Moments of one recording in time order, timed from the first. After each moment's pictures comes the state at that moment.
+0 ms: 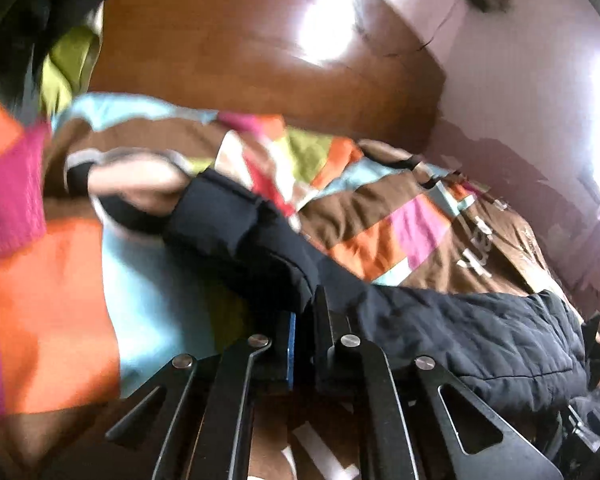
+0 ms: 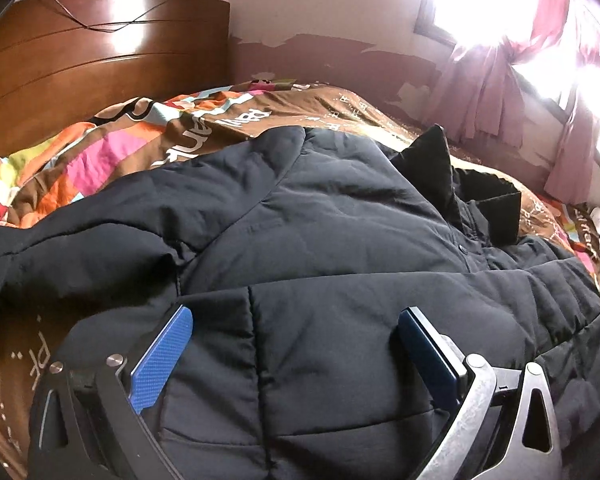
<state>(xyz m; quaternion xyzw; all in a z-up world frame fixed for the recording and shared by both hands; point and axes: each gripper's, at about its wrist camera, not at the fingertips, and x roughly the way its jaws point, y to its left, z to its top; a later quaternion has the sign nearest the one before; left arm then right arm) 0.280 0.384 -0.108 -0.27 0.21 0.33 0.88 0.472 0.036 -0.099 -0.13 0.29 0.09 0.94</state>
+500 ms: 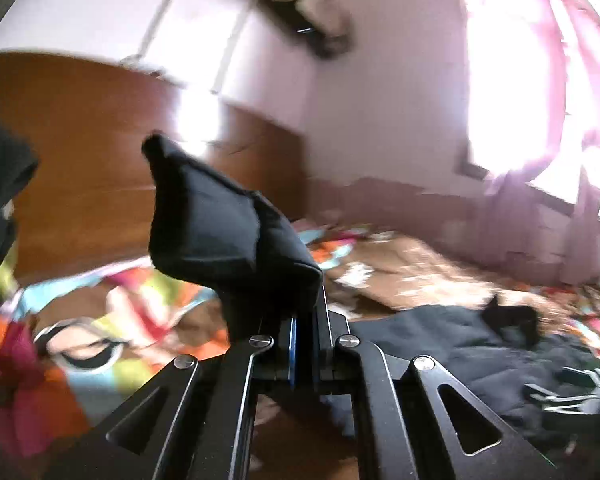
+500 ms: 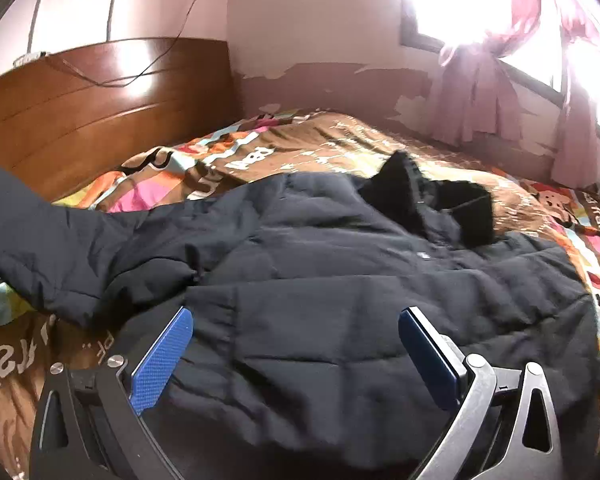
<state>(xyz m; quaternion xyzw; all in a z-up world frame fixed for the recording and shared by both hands) 0.278 0.256 0.015 -0.11 0.09 0.16 0.98 0.410 -0.039 -0.035 -0.07 0.26 0.12 0.96</state>
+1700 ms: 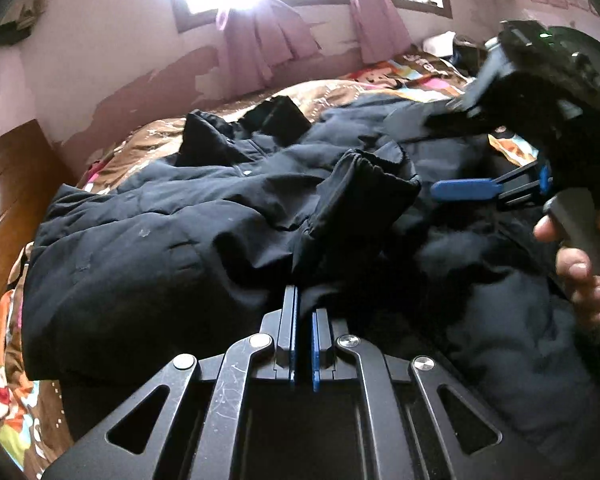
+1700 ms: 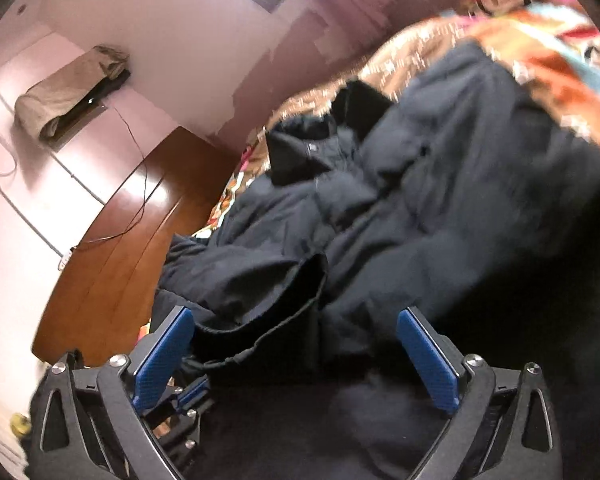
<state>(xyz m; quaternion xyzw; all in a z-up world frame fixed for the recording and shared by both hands) 0.379 -0.060 -0.095 0.16 0.33 -0.15 0.92 0.405 -0.281 -0.083 0.31 0.32 0.25 0.86</state>
